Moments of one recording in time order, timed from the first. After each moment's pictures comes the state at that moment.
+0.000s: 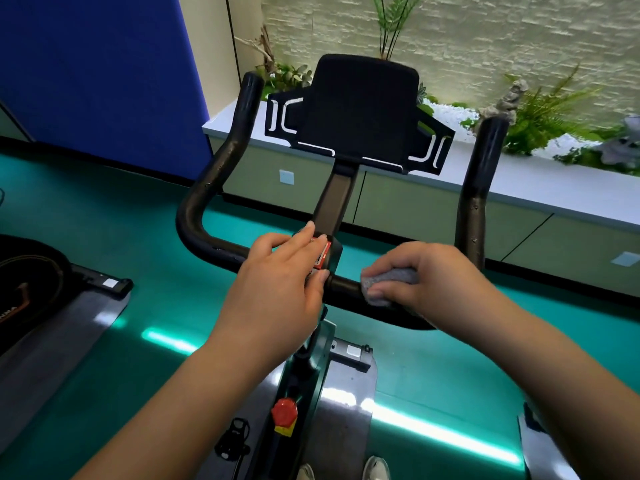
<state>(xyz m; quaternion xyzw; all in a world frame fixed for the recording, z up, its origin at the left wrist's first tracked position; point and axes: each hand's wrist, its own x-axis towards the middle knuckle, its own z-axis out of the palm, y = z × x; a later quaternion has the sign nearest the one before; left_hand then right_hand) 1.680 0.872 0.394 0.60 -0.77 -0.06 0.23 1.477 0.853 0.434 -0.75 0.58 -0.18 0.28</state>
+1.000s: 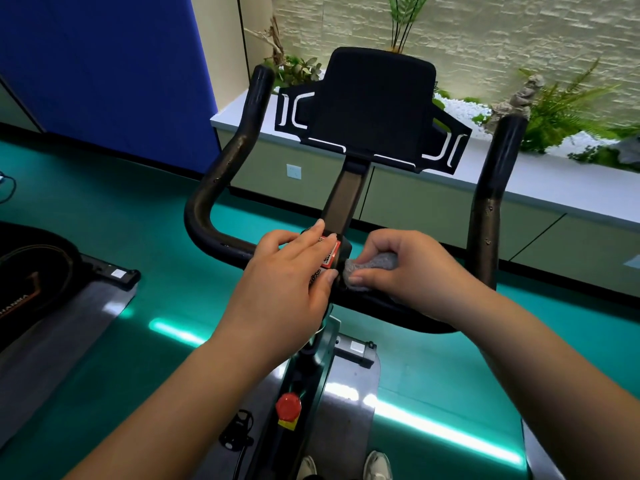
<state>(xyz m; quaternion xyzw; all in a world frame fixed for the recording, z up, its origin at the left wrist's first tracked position) 1.683 0.872 0.395 0.59 -0.77 -0.06 0.22 1.501 0.834 0.425 -0.74 0.56 -0.20 0.31</state>
